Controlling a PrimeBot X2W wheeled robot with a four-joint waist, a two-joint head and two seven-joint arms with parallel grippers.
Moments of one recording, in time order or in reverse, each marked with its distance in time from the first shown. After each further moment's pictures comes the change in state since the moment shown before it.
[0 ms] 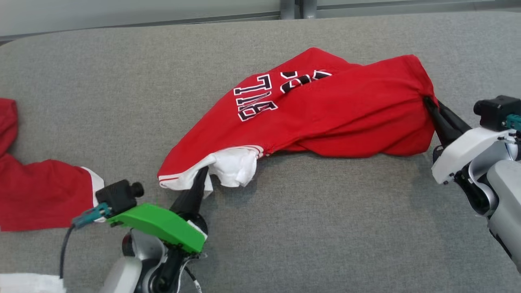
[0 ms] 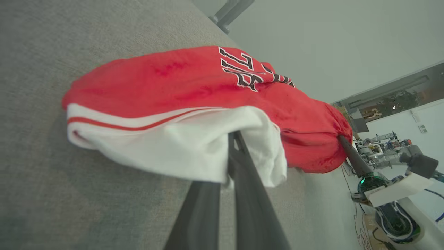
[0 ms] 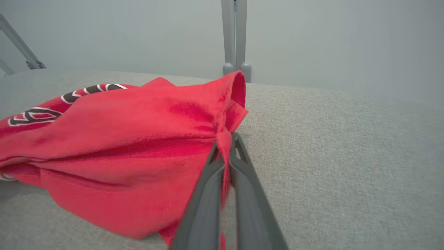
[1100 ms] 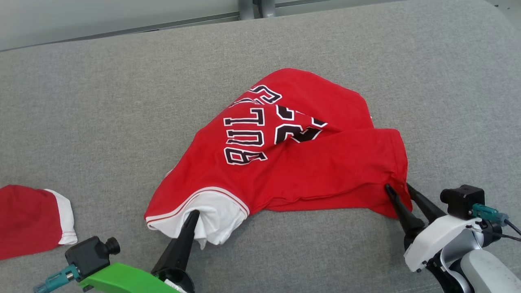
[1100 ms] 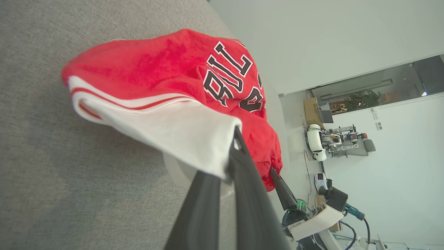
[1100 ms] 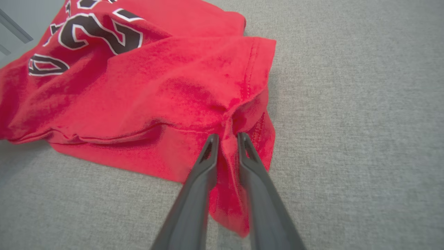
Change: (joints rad) left arm 0.373 0.073 0.061 -0.540 -0.112 0.178 0.082; right arm 0.495 0.140 -0.220 -0.361 -0.168 -0.001 0.125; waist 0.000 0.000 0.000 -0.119
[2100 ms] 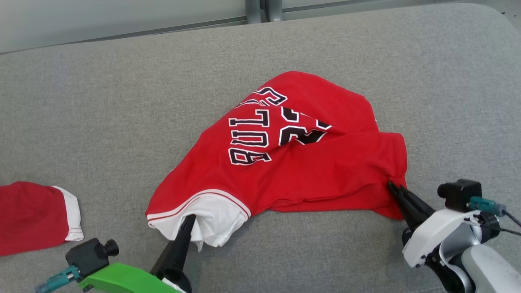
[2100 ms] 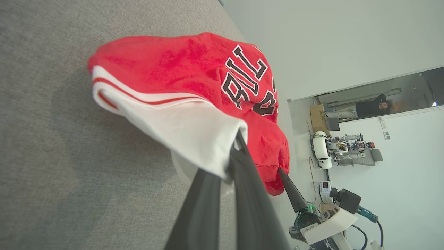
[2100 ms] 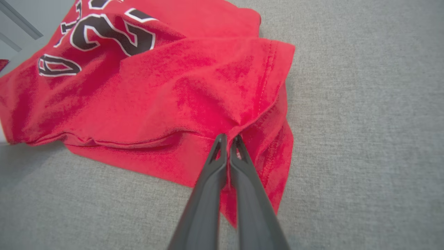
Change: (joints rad) left arm -0.001 -0.003 0.017 0.067 -0.018 -0.022 -0.014; right arm 0.000 0.011 -0.017 -0.036 0.011 0.000 0.086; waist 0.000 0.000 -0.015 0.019
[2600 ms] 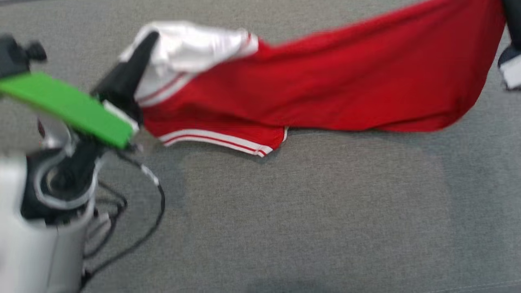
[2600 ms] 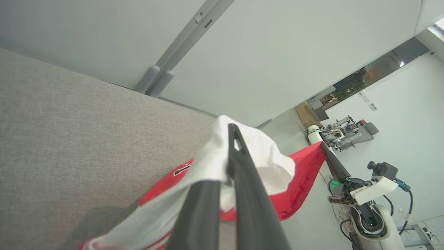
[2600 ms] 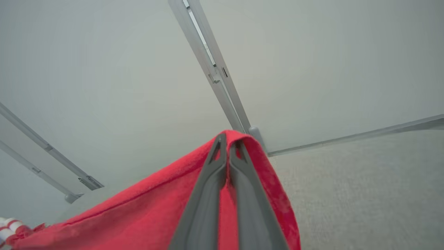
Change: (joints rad) left arm -0.726 0.101 0.072 0.090 -0.035 0.047 0.264; right arm -0.521 -0.026 -0.336 -0.107 0.263 -0.001 0.230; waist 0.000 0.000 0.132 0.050
